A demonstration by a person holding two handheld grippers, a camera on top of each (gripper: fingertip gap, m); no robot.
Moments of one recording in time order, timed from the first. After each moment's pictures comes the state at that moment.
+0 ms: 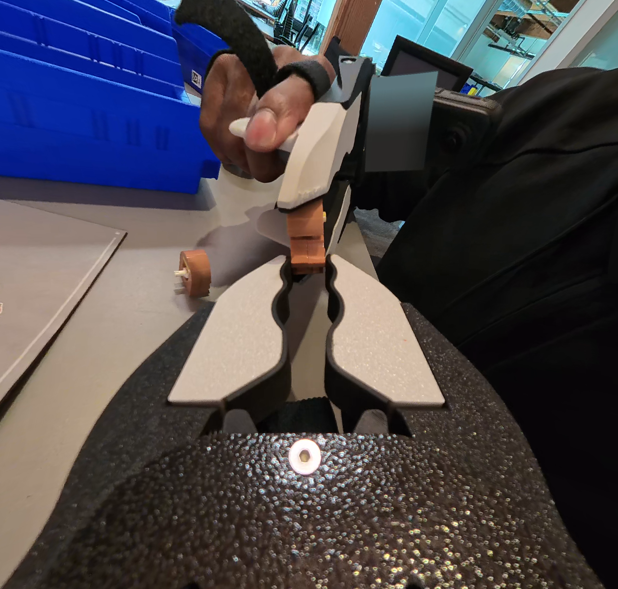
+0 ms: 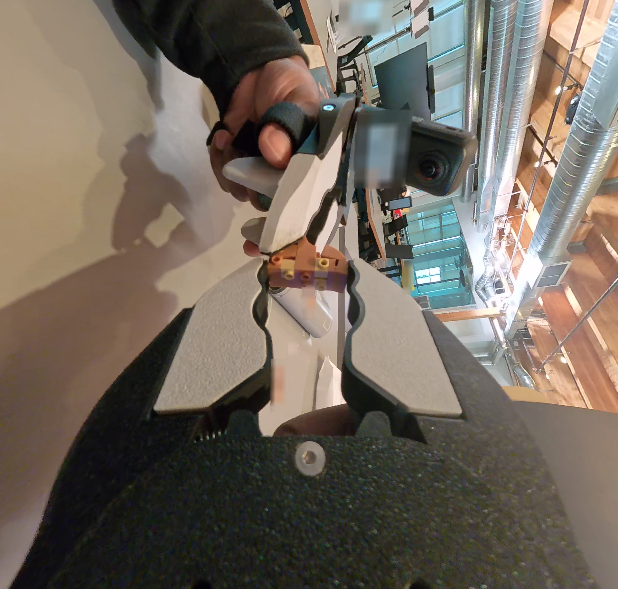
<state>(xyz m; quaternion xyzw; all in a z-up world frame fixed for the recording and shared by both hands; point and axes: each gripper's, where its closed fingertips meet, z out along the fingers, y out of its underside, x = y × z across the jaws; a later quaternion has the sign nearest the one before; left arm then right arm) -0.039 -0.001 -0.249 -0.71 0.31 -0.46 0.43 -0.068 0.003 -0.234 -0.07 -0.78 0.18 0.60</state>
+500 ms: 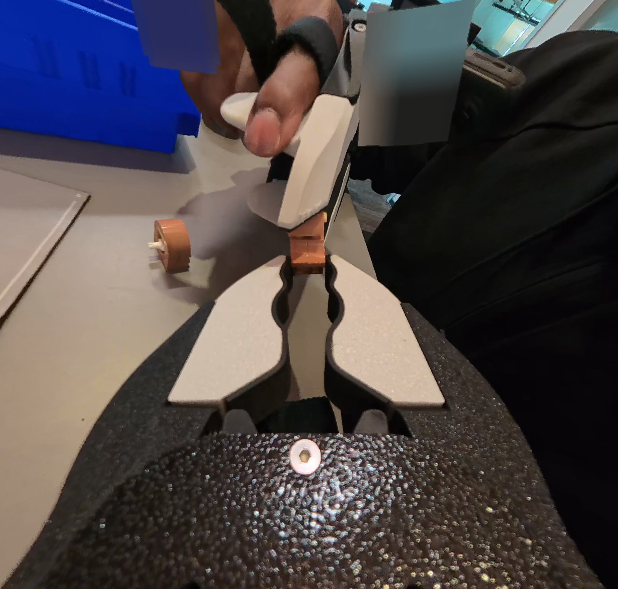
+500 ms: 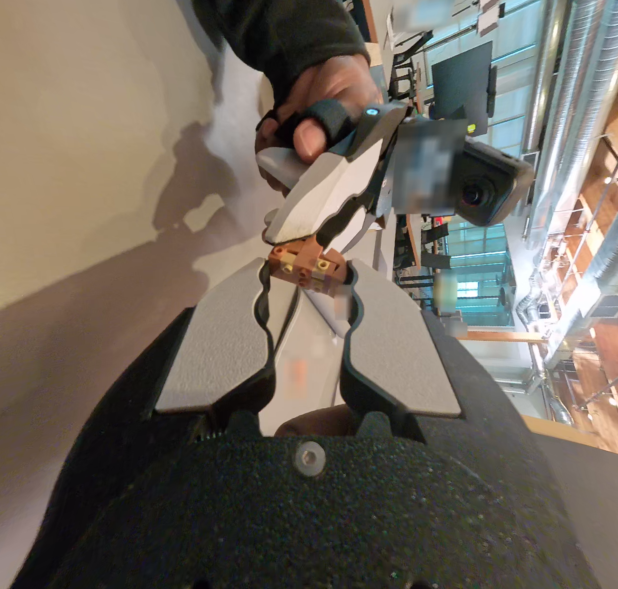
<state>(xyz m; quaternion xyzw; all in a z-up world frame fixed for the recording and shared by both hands) -0.032 -0.010 -0.266 -0.73 0.32 -0.47 0.37 -0.058 -0.003 -0.254 -0.05 -0.83 0.17 0.54</state>
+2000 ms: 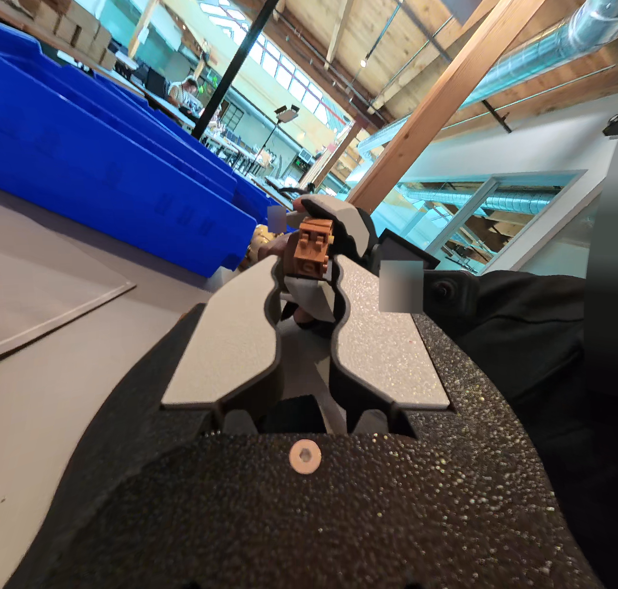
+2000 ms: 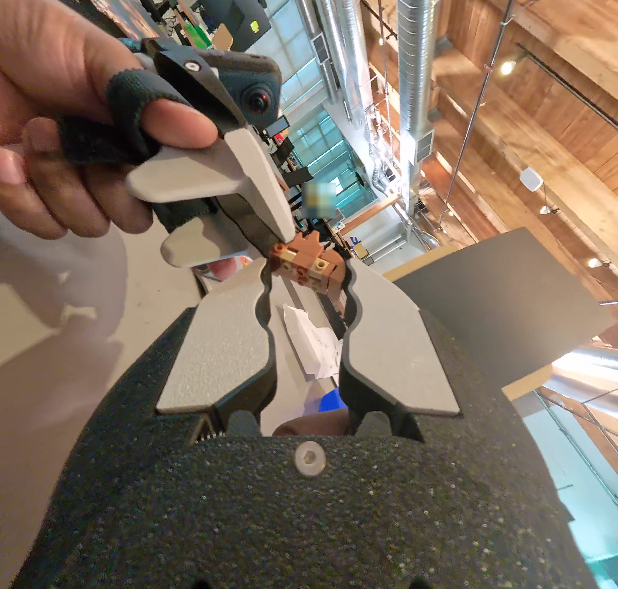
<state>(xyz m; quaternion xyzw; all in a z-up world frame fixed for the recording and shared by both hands) -0.046 0.033 -0.220 -0.62 0.08 -0.56 0.54 -0.062 0.044 -0.213 -0.26 -0.62 0.14 0.73</state>
